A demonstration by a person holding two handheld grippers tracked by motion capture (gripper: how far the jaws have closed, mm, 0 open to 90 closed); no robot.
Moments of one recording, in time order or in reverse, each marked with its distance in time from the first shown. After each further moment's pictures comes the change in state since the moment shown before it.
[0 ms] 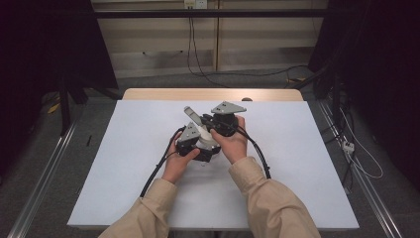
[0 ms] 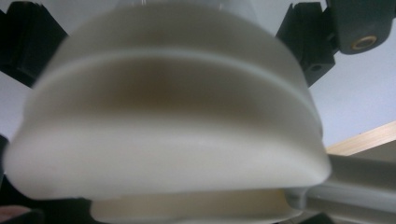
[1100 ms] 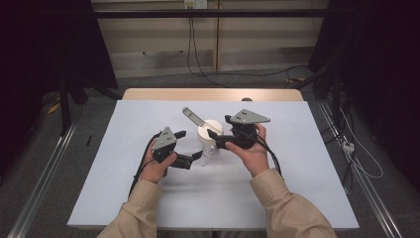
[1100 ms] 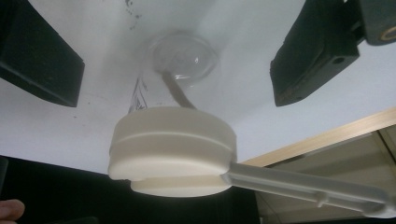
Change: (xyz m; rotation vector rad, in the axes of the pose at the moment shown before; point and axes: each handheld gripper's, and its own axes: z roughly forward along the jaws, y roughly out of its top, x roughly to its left) left arm 0.000 -0.005 -0.072 -0.055 0.060 -0.019; right arm -0.006 -0.013 -0.060 -0.058 0.029 0.014
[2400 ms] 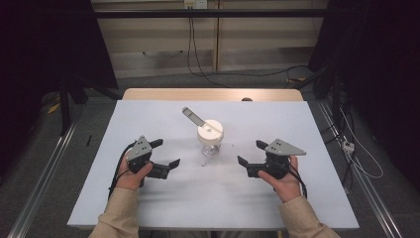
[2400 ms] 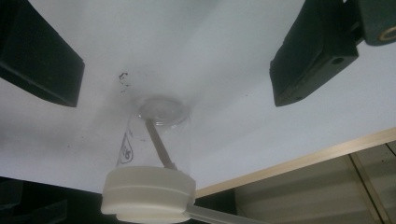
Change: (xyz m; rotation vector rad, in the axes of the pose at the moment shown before) left arm 0.010 -0.020 -0.064 0.039 0.069 -0.013; right arm -0.024 -0.083 -0.074 0.009 -0.042 0.039
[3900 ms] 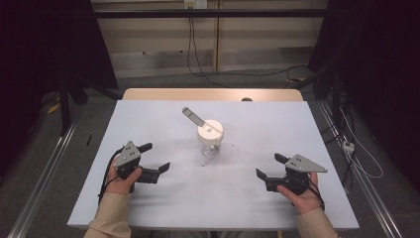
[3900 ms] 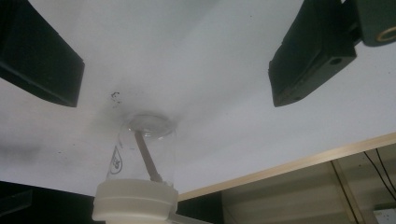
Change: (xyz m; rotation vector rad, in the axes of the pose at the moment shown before) left arm 0.003 -0.010 -0.028 0.001 0.049 -0.008; right arm -0.016 -0.039 -0.045 0.025 -0.056 0.007
